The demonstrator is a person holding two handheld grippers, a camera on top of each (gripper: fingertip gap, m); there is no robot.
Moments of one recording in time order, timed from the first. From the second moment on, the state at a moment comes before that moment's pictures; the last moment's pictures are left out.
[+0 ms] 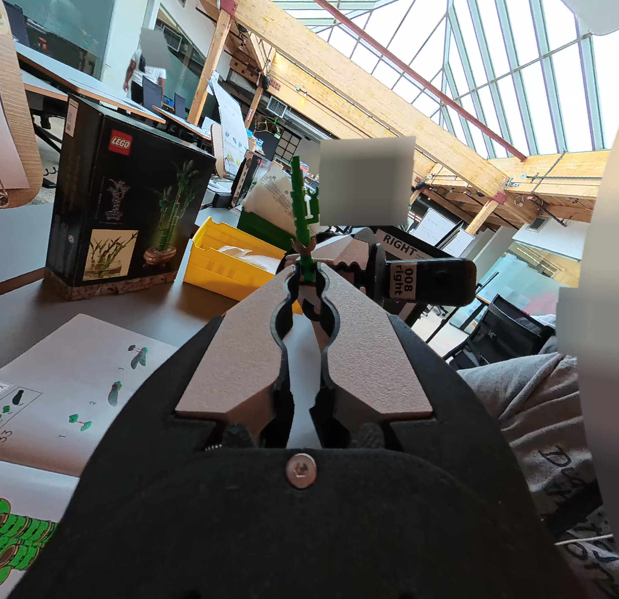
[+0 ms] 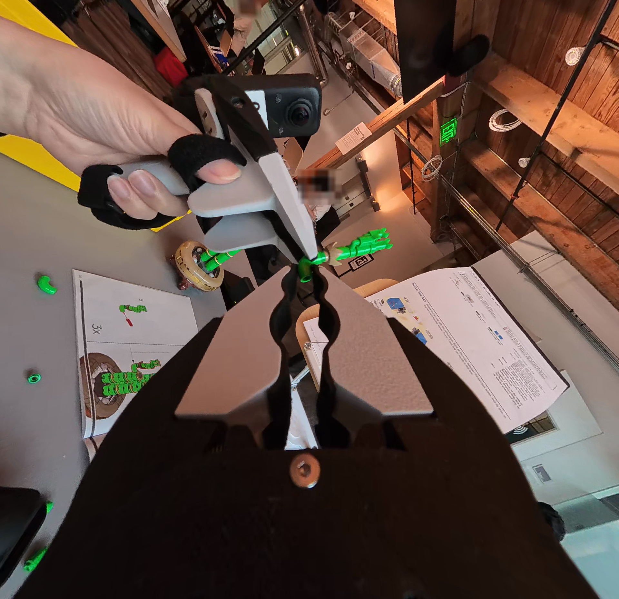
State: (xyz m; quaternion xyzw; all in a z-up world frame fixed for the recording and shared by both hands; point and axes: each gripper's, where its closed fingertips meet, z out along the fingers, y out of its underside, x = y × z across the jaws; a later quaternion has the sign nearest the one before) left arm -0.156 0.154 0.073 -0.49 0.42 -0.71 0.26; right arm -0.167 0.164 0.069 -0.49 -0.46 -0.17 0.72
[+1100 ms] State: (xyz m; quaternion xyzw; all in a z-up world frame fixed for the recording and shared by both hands) left arm -0.225 0.226 0.097 -0.51 0.35 -0.69 0.37; right arm -0.165 0.138 -0.100 -0.78 -0.53 0.09 0.32
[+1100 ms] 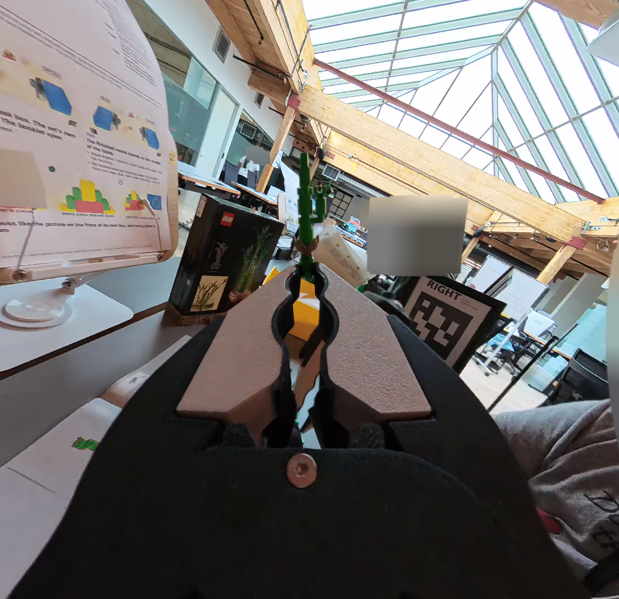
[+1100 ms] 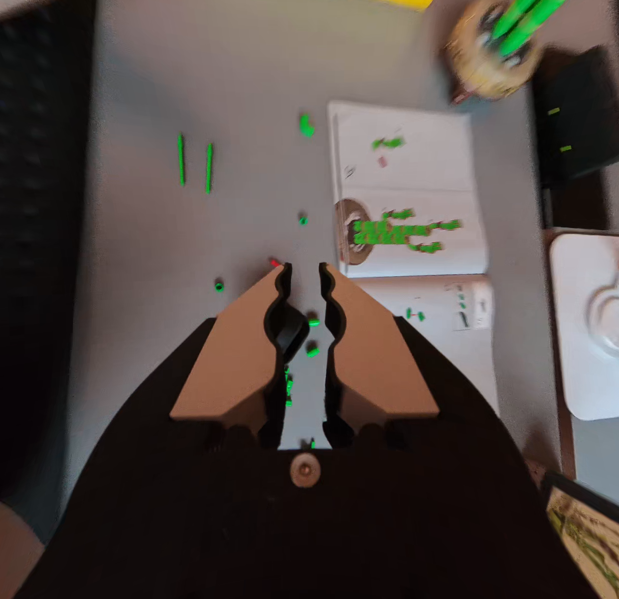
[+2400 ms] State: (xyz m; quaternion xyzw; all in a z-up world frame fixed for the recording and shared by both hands) left arm -0.233 0.230 0.099 -0.51 0.34 -0.70 0.36; right arm -0.181 0.140 -0.202 -0.76 -0.64 -0.01 0.10
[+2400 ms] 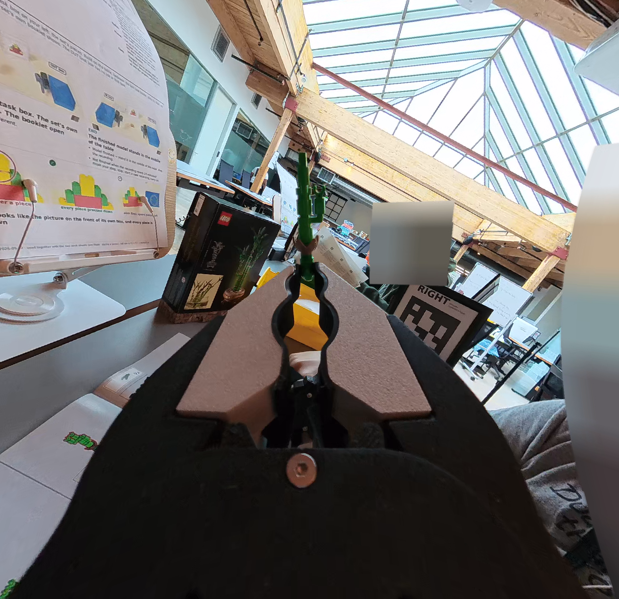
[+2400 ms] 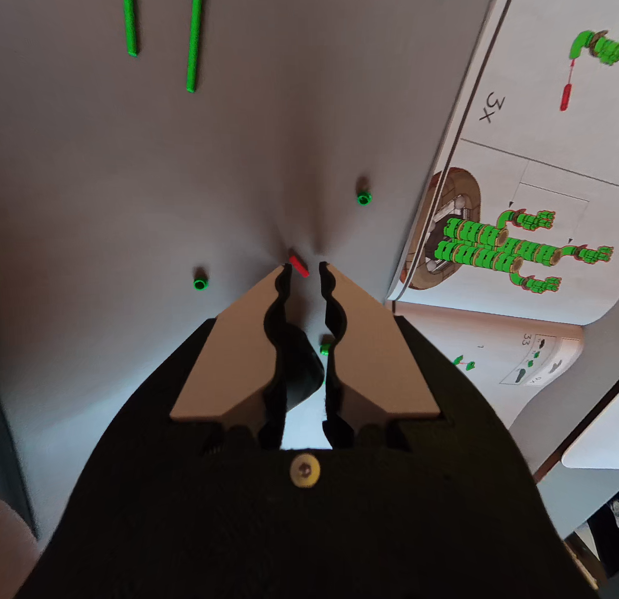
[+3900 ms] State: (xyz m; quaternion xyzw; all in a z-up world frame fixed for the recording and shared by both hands) left arm -0.245 0.233 0.107 -0.50 0.33 -0.72 0.36; right arm -0.222 0.149 -0.206 -0.76 -0.61 0.08 0.17
